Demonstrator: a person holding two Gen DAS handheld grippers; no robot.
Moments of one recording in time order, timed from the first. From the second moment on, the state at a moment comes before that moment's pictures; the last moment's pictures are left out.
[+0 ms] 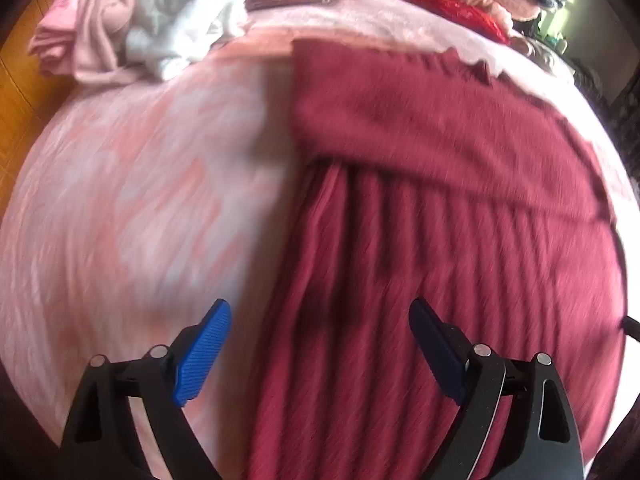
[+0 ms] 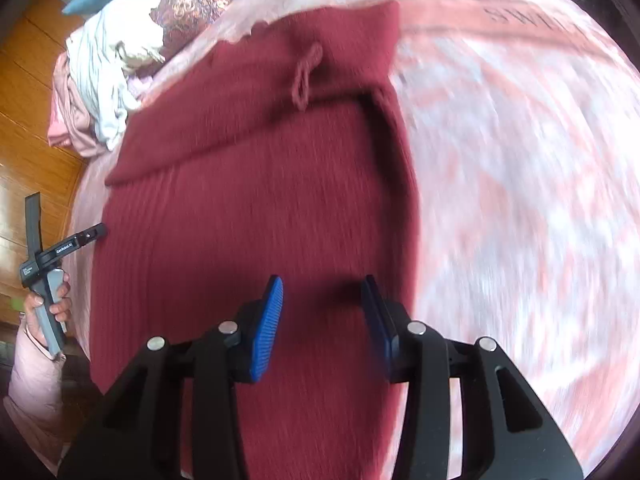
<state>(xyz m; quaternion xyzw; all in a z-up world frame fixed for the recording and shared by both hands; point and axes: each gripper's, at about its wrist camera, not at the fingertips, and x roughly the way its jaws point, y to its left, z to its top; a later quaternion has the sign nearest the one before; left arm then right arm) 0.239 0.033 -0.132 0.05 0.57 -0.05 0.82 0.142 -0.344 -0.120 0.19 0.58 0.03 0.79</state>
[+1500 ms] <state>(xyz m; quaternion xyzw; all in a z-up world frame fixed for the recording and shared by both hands) 0.031 0.068 -0.126 -0.01 0.61 -0.11 0.78 -0.008 -0.283 -0.131 0.17 0.60 0.08 0.77</state>
